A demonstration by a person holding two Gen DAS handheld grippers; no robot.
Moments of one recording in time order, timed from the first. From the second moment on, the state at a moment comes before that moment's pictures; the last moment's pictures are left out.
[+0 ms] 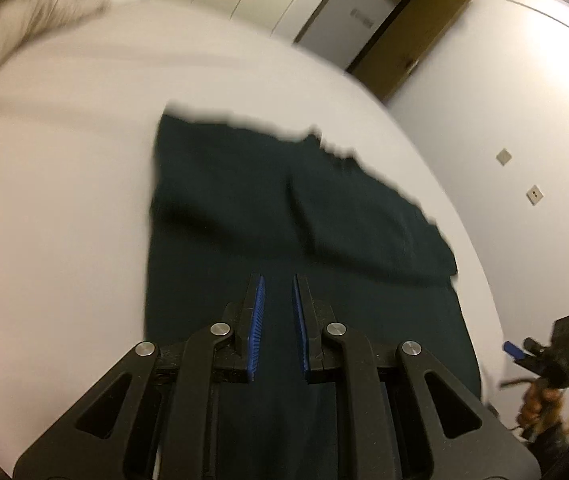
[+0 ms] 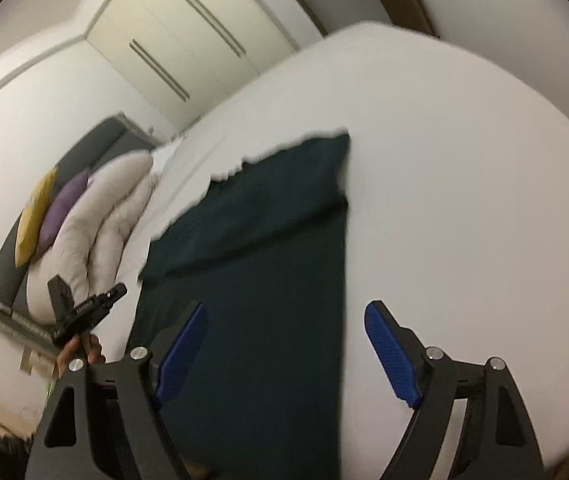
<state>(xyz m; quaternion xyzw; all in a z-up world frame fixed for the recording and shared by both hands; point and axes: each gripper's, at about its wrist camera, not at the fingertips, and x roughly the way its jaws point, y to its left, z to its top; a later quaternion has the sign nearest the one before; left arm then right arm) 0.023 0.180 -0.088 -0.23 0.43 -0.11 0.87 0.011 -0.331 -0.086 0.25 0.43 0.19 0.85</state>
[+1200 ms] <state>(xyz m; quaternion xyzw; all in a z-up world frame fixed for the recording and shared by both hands) -0.133 0.202 -0.165 -0.43 0.54 -0.12 0.72 -0.055 -0.310 -0.189 0.33 0.56 0.24 0.72</state>
